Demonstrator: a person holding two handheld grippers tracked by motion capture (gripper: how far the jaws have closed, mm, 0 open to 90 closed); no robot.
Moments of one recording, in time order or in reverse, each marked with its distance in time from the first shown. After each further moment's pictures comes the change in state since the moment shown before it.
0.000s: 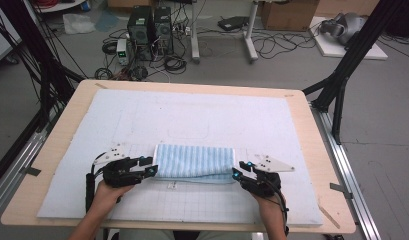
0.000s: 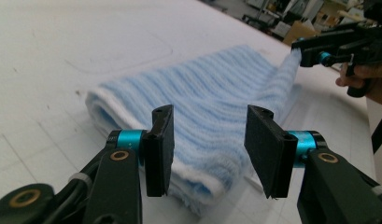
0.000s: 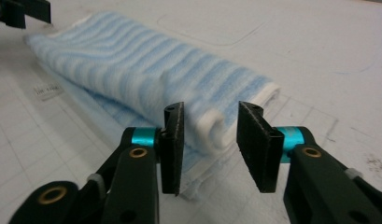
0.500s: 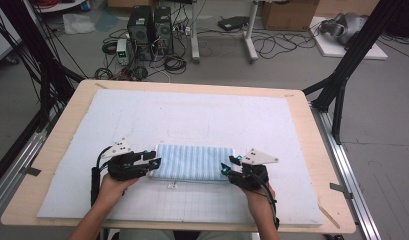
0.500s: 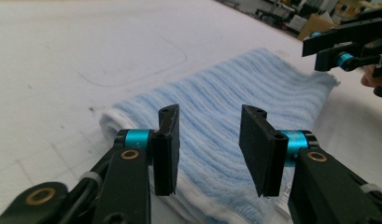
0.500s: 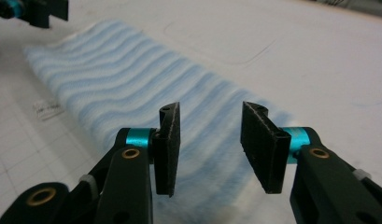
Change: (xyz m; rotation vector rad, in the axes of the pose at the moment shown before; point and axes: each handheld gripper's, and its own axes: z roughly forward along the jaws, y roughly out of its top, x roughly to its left) left arm 0.002 0.005 0.023 0.088 0.041 0.009; right arm 0.023 0.022 0.033 0.079 0.010 -0.067
